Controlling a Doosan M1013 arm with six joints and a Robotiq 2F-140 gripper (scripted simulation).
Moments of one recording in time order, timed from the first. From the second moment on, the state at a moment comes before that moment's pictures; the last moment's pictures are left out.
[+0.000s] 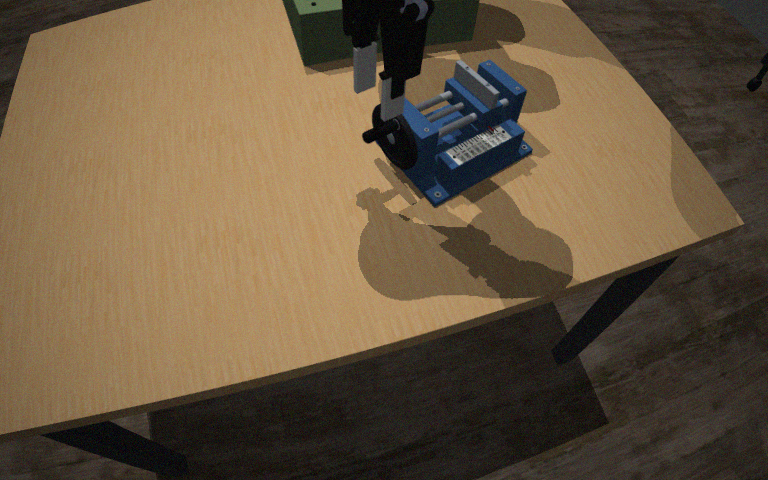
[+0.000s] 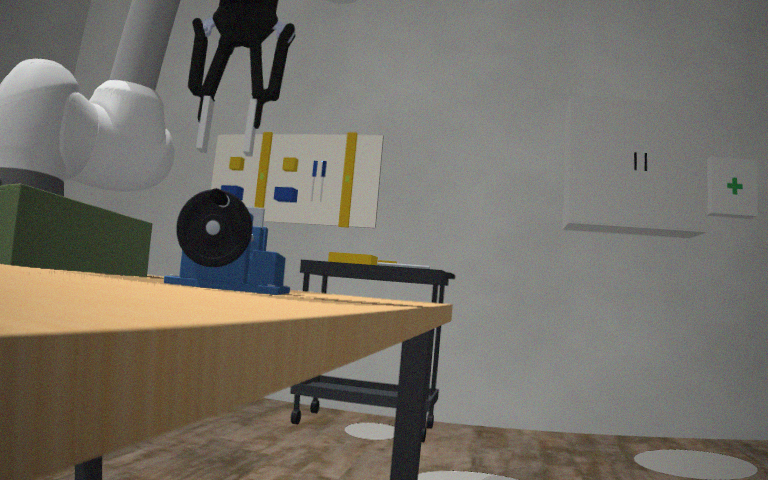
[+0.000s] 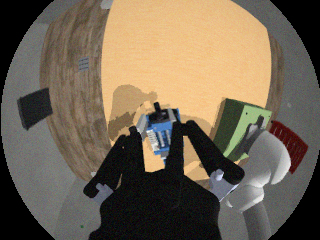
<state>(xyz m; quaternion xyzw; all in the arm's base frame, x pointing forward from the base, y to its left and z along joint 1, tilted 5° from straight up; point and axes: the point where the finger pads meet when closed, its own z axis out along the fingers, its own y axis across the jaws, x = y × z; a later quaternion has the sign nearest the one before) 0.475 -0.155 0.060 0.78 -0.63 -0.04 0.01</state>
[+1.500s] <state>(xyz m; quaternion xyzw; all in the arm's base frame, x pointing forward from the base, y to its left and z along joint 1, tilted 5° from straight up) 0.470 -0.153 -0.006 0.78 -0.63 -0.04 0.01</state>
